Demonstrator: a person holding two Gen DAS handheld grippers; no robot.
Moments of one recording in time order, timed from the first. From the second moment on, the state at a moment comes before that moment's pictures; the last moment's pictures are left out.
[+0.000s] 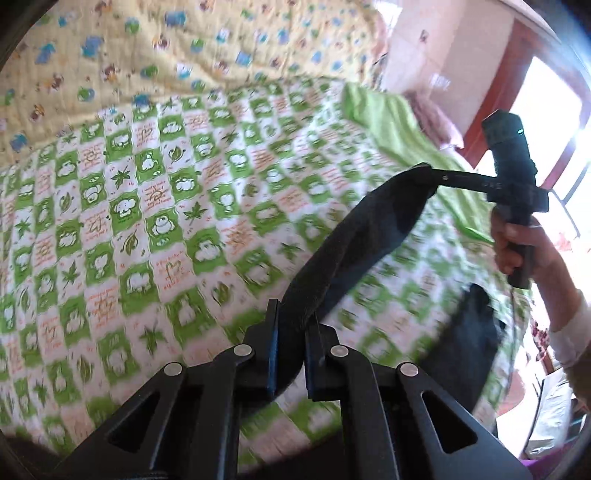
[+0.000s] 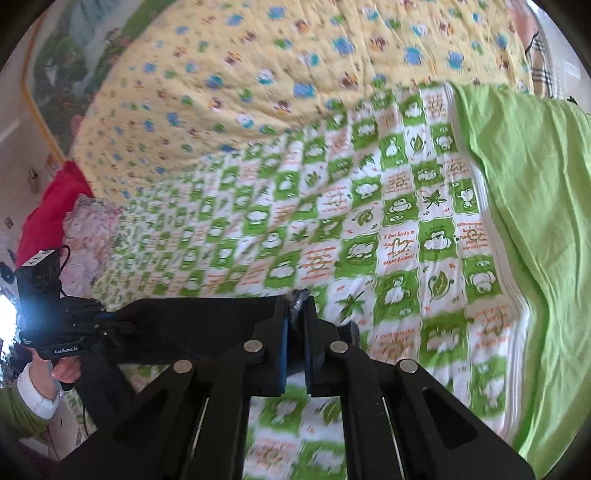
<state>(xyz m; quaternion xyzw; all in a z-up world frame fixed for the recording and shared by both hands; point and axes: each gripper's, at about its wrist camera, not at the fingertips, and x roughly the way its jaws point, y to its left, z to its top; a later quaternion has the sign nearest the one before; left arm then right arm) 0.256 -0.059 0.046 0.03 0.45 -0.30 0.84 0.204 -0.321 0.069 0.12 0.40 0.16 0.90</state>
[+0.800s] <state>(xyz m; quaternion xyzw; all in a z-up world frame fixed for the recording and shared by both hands) 0.101 -0.060 0.029 0.01 0.45 -0.32 0.84 0.036 -0.330 0.040 0.15 0.34 0.21 0.90</state>
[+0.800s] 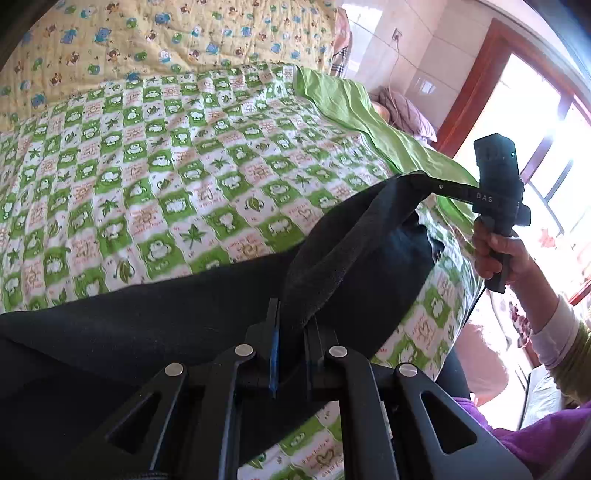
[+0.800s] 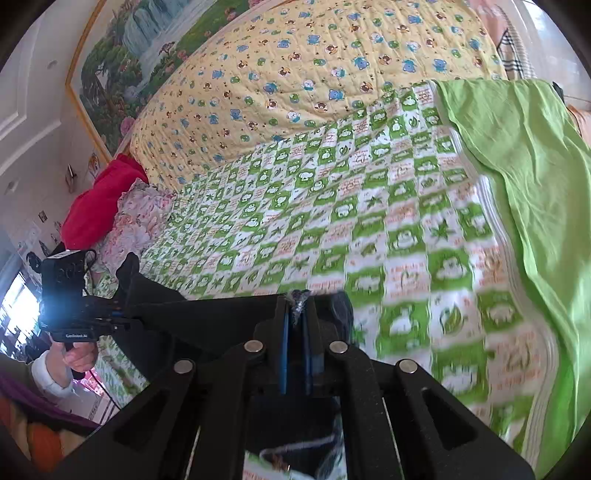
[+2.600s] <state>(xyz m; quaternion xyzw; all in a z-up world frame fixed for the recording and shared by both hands) 0.062 0.111 0.025 -0.15 0.45 -0.10 0.88 -0.004 -0.130 0.041 0.08 0.34 0.33 0.88</state>
